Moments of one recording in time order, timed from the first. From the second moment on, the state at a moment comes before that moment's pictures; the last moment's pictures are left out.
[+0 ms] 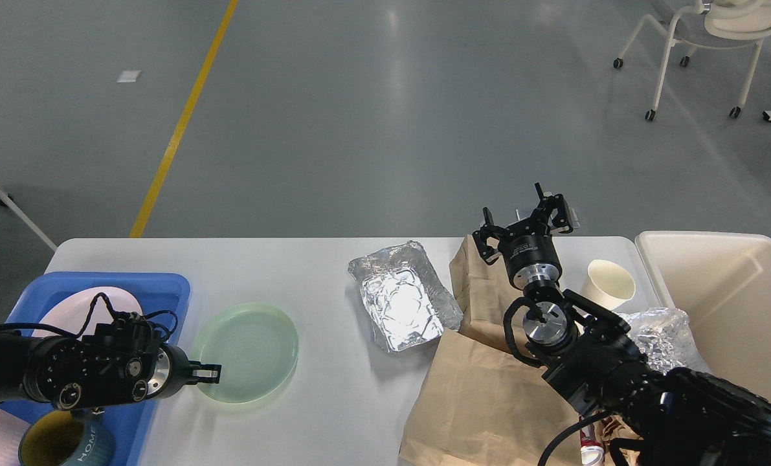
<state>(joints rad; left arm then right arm) -1.10 0.50 0.68 -1.12 0.77 -0.05 0.24 0.77 0.11 0.52 0.25 0.41 0.37 0.52</state>
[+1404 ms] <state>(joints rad) -1.49 1.19 0.31 -1.32 0.88 -0.71 0.25 0.77 0.11 0.52 0.25 0.41 0.37 0.52</state>
